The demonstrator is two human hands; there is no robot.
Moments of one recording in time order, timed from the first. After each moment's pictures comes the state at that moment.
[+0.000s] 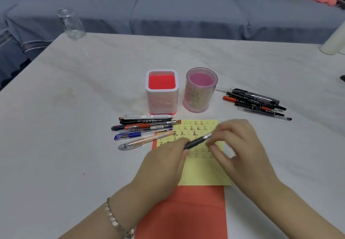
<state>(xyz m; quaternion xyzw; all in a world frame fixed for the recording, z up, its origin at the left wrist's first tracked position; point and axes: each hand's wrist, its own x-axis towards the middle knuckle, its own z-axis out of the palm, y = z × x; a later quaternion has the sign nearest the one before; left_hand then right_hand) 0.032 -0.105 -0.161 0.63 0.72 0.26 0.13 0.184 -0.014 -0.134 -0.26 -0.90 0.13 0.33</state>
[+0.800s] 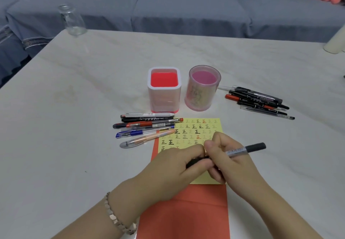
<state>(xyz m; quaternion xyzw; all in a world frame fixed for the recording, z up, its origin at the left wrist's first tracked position) 0.033 -0.106 -0.145 0.66 0.61 0.30 0.32 0.169 -0.037 -0.133 -0.32 -0.64 0.64 0.26</state>
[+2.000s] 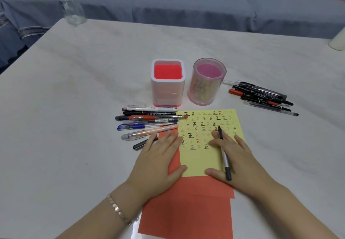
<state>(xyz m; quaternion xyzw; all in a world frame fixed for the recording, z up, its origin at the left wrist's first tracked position) 0.004 -0.120 -0.226 0.69 0.71 0.14 0.05 0.208 -0.003 -0.202 -0.34 -0.91 0.25 0.04</state>
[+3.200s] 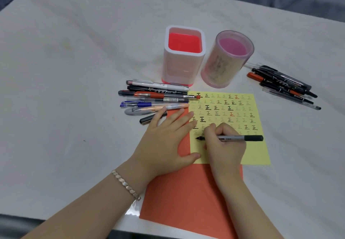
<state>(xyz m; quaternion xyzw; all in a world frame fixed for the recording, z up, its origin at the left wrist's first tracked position) 0.003 -0.107 -0.231 0.68 0.69 0.23 0.05 0.122 -0.045 -0.215 -0.54 -0.62 0.40 0.41</state>
